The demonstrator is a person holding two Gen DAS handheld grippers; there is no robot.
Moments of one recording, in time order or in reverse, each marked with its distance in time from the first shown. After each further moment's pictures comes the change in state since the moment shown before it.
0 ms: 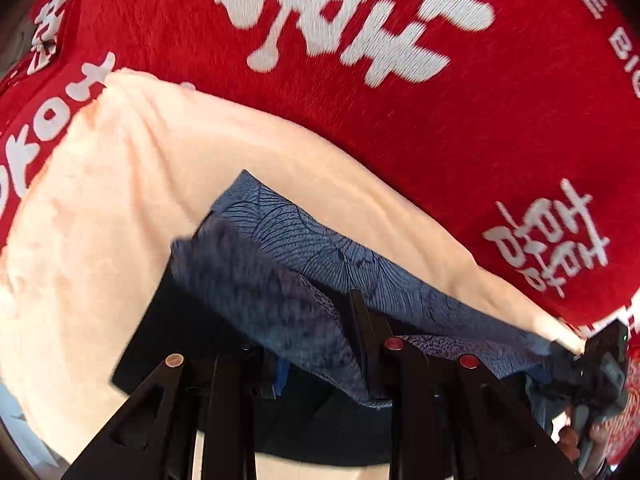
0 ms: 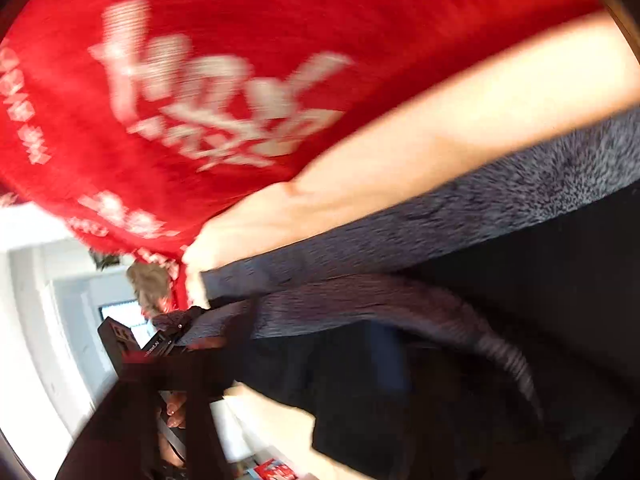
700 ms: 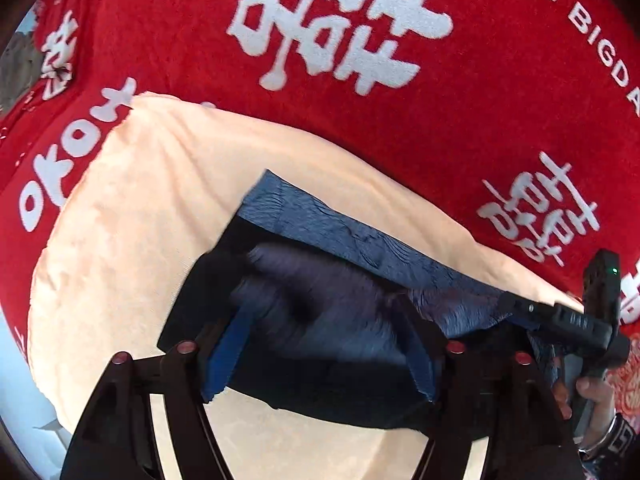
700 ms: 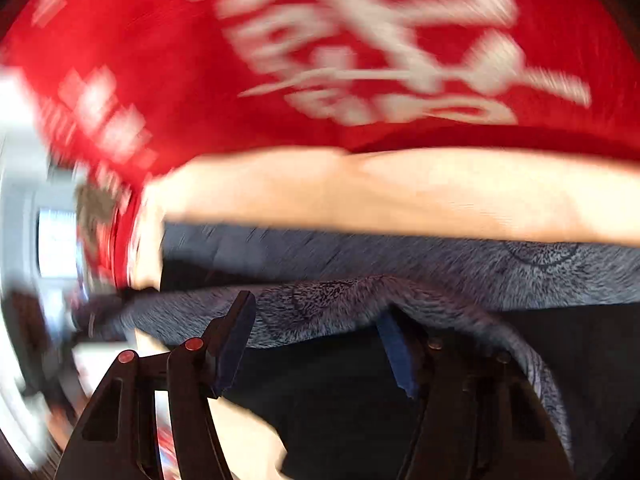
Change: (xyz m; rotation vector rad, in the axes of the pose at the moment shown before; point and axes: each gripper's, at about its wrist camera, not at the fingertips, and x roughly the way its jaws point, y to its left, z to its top) left arm -0.031 -0.005 -0.022 0.052 -0.041 0.068; right arm 0.078 0.050 0.006 -0.223 0.056 -0.214
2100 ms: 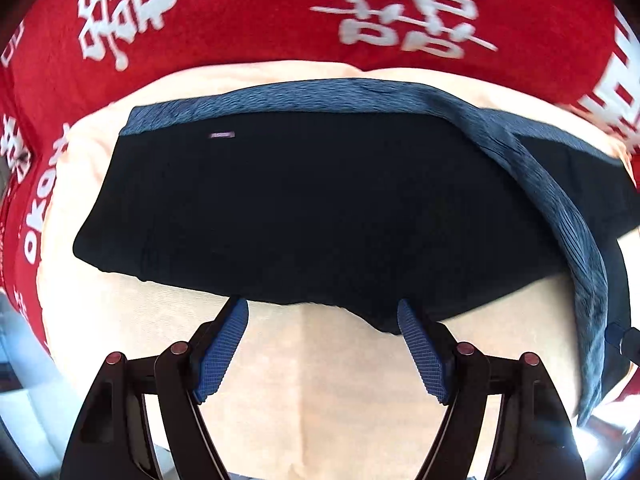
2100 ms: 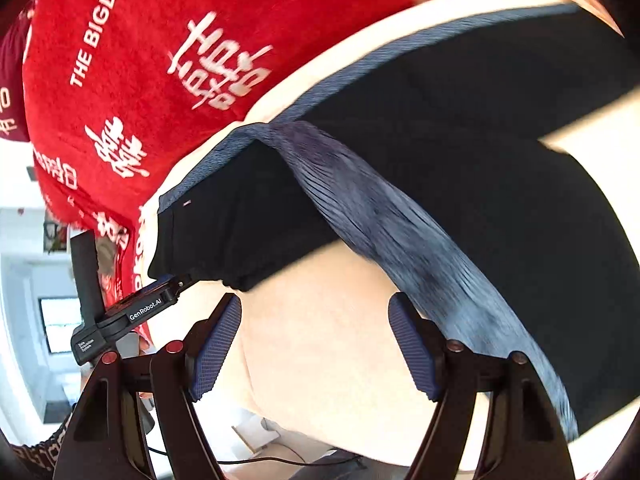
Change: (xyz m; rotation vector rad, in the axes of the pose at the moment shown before) left arm 0.013 -0.160 -0.133 0.420 0.196 0.146; right arm -0.171 -0.088 -0.220 0.185 -0.174 -0.054
